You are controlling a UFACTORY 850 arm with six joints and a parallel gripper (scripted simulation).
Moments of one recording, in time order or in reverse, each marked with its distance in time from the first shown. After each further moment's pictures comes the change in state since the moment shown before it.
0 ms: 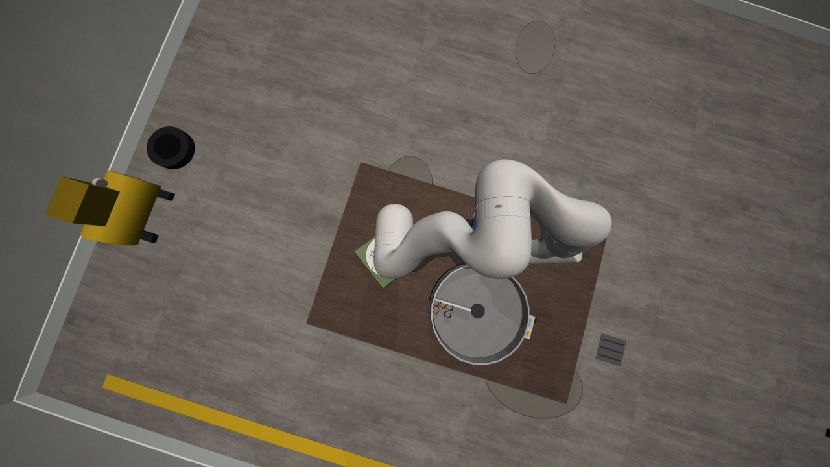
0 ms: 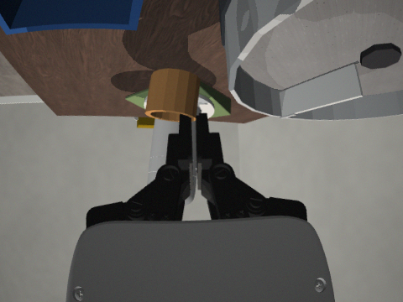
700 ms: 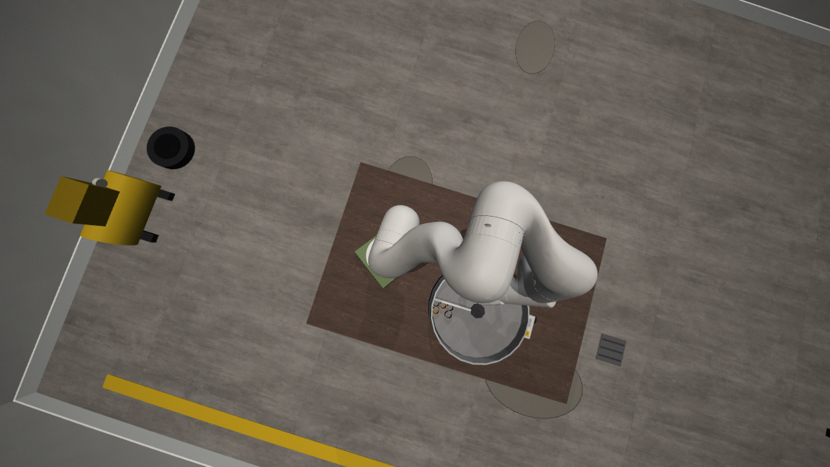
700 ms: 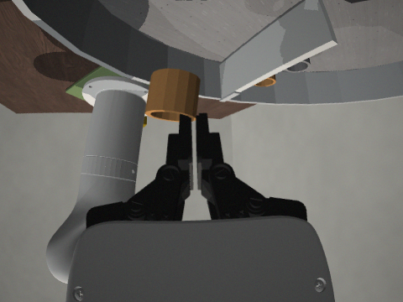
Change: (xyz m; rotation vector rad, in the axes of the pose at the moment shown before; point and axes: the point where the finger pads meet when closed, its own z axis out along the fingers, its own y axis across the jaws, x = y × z) arm -0.077 0.127 0.065 0.000 -0.001 0.000
